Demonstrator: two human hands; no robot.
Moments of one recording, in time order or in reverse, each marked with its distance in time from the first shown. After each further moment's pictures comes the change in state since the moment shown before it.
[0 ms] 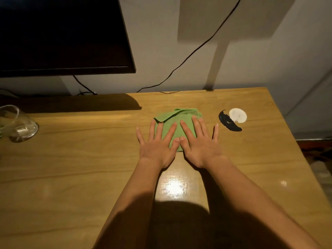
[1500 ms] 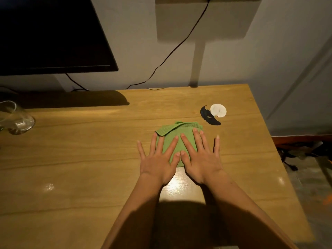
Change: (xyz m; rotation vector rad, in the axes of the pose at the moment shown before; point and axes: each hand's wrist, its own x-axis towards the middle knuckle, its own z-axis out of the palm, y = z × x) left_hand -0.067 0.065 0.026 0.017 0.007 0.014; right_hand -0.083 0.047 0.005 -0.087 -0.042 0.016
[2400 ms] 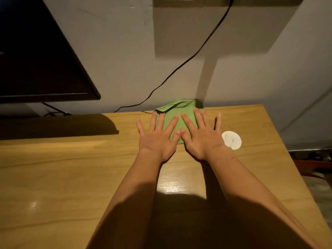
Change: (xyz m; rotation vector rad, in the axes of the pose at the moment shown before) left_hand 0.194 -0.024 -0.042 0.029 0.088 0.061; right_hand 0.189 0.026 -0.041 -0.028 0.107 0.006
